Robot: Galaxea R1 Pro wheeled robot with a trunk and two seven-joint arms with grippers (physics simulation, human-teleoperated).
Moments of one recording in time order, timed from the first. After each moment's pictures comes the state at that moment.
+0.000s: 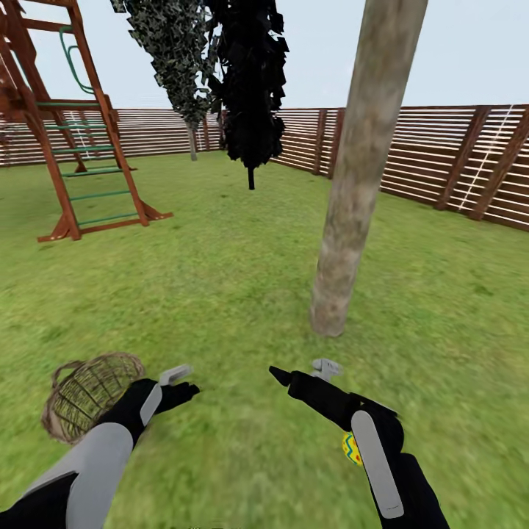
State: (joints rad) left arm -0.81 0.00 0.38 -0.41 -0.04 0.54 -0.08; right arm -0.29 0.16 0.05 -1.55 -0.51 0.79 0.16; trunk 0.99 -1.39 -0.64
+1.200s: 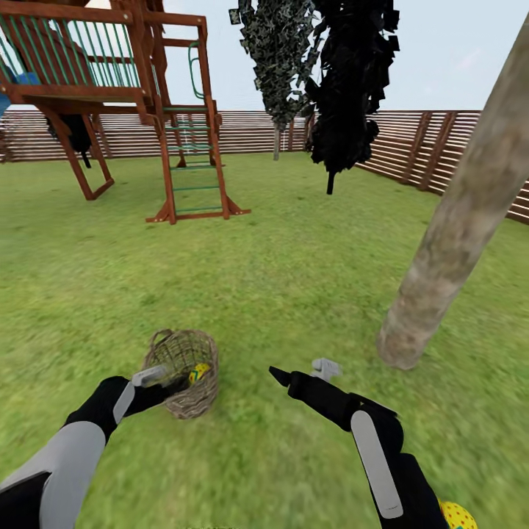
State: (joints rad) left arm -0.82 0.11 0.38 -0.42 -0.05 0.62 -0.07; right arm -0.29 0.16 0.05 -1.55 -0.50 0.79 0.16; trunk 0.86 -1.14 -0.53
